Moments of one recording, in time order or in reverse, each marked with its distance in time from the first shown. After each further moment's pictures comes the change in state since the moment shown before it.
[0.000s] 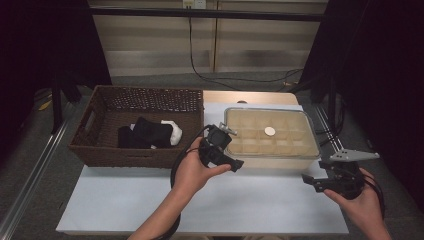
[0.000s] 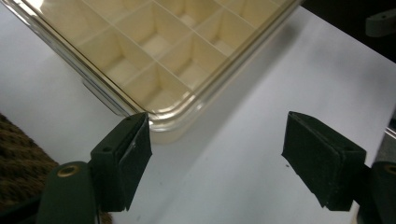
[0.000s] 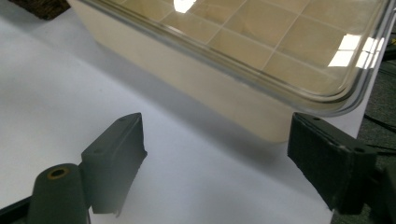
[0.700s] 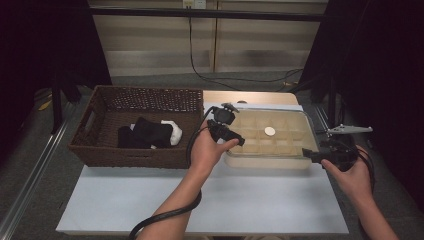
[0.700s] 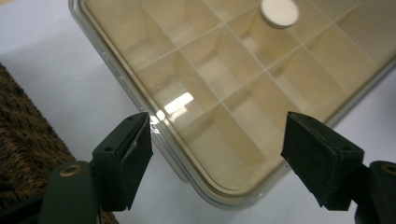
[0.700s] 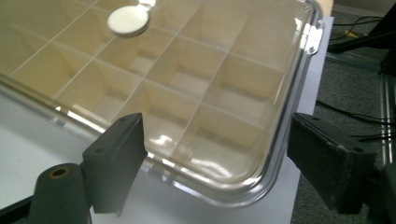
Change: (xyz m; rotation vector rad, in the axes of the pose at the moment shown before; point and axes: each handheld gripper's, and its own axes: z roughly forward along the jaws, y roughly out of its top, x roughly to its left) left arm 0.040 0.037 0.040 0.039 0.113 -0.213; right arm -0.043 0.040 0.032 -0.007 -0.125 0.092
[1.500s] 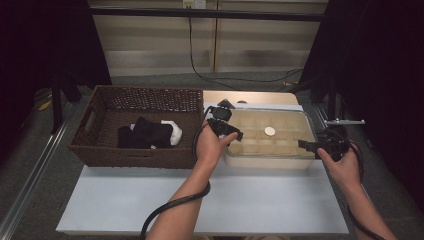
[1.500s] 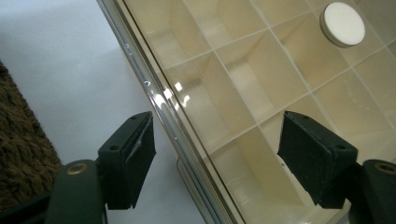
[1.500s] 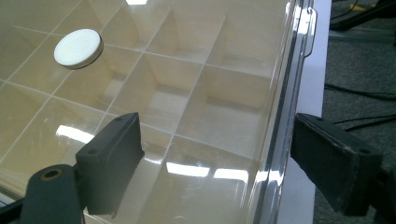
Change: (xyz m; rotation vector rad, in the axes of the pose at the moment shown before) left arm 0.022 0.005 0.034 0.039 -0.002 -0.121; right arm -0.021 0.006 0.037 0.010 0.018 0.159
